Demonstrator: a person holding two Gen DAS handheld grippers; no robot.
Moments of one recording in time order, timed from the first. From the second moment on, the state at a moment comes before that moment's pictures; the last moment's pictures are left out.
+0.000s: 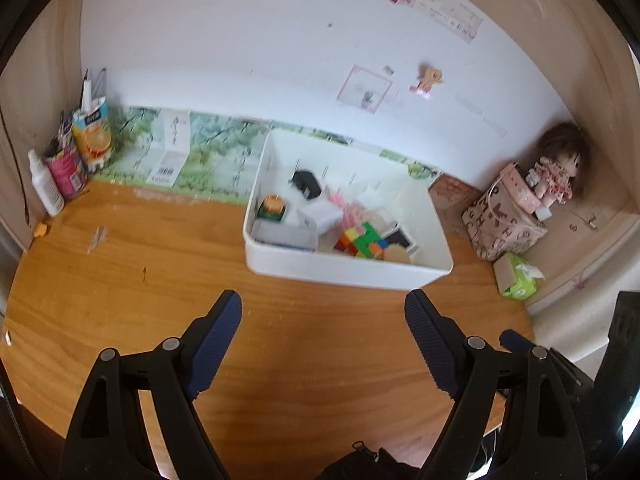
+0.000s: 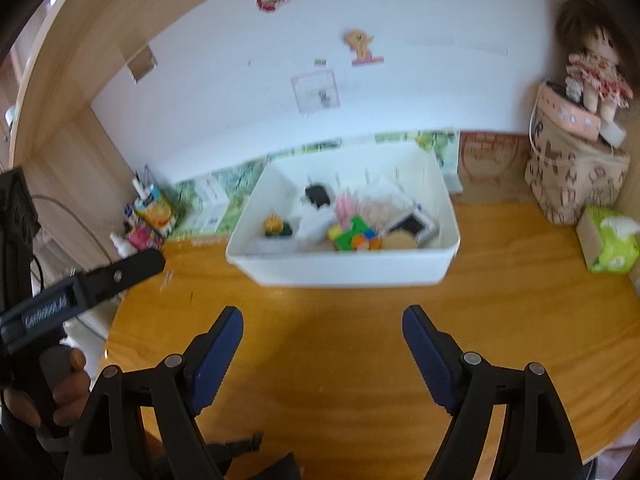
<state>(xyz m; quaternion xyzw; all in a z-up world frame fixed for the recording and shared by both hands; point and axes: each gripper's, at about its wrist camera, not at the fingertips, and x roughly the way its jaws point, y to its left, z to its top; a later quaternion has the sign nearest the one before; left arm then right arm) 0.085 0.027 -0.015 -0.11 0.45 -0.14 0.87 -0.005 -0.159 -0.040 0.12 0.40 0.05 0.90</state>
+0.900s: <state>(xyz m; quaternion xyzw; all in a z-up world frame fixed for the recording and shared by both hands) 0.053 -0.010 -0.022 -0.09 0.46 -0.06 0.88 -0.041 -0.164 -0.055 0.10 0.43 0.03 0.89</state>
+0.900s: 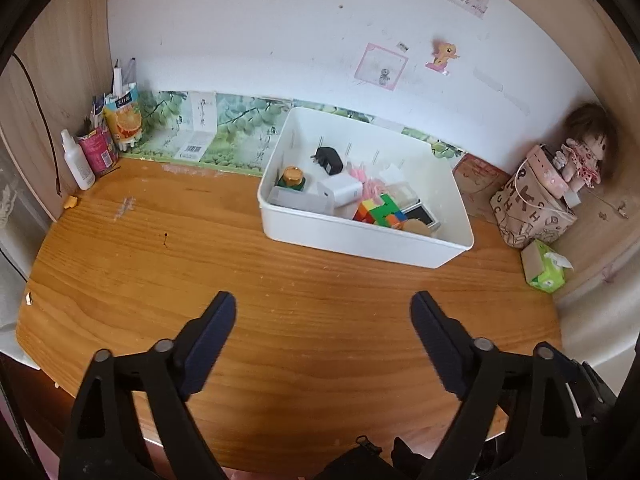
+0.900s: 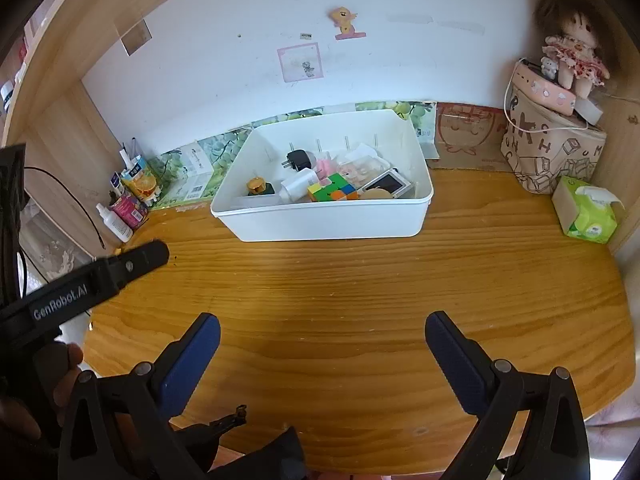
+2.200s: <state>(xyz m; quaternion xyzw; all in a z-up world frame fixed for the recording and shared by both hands) 0.071 -0.037 -0.010 -0.04 0.45 -0.05 0.89 -0.005 -0.186 -0.049 0.08 0.45 0.04 0.89</state>
